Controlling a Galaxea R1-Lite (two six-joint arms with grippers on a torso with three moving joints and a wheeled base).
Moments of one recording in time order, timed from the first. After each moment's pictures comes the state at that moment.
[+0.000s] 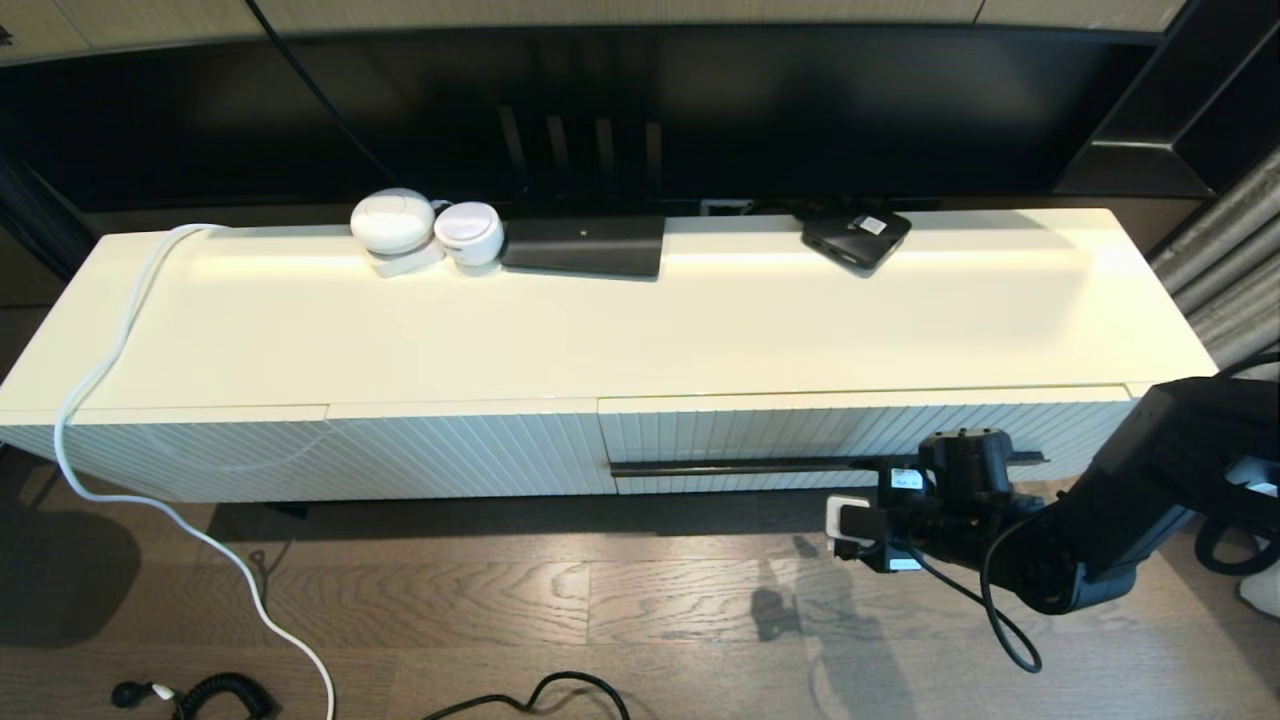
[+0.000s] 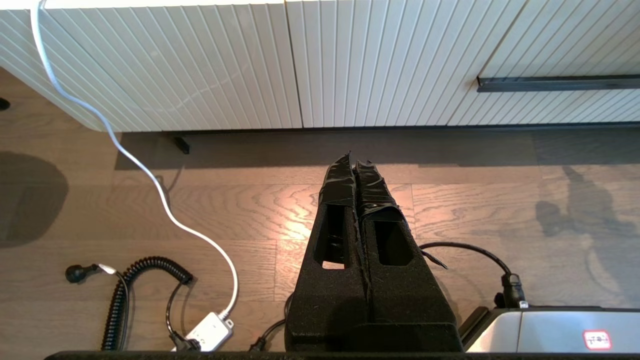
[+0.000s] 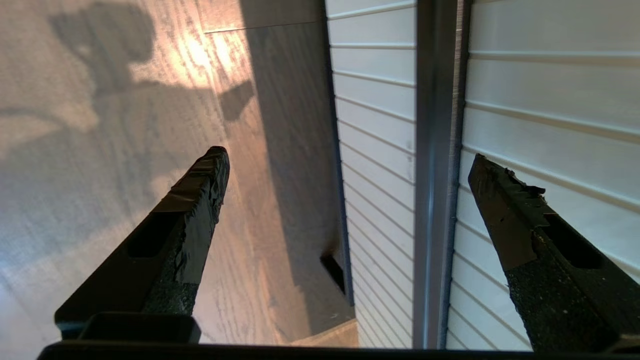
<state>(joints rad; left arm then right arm) 0.00 0.00 0.00 0.00 0.00 0.00 0.20 2.26 -0.86 -0.83 0.09 -1.31</state>
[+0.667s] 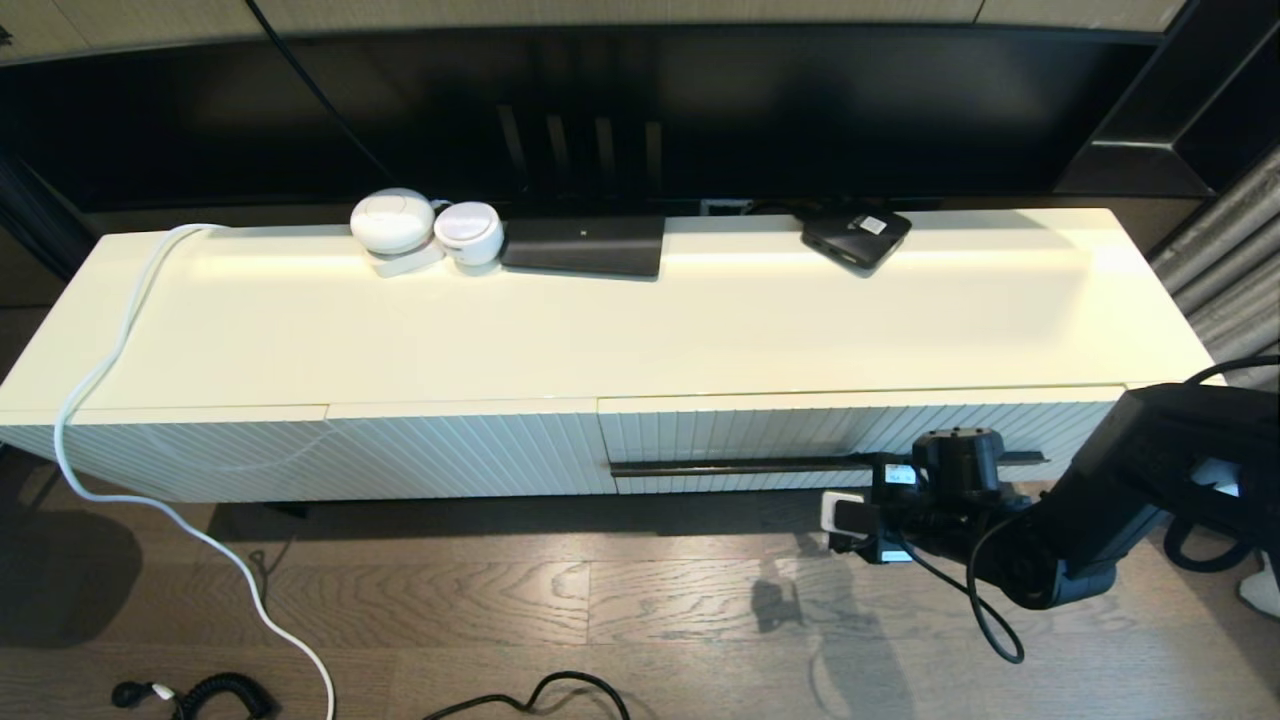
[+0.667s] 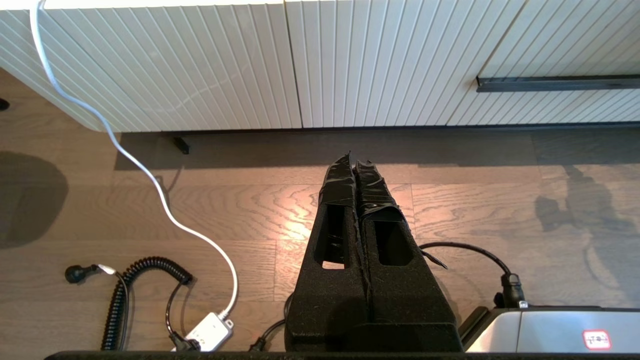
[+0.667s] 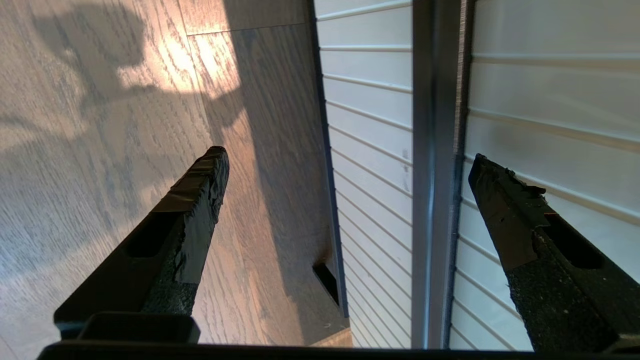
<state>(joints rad) 0.00 0.00 0.00 0.00 0.00 0.00 0.19 2.31 -0.91 -0.87 0.10 -1.32</state>
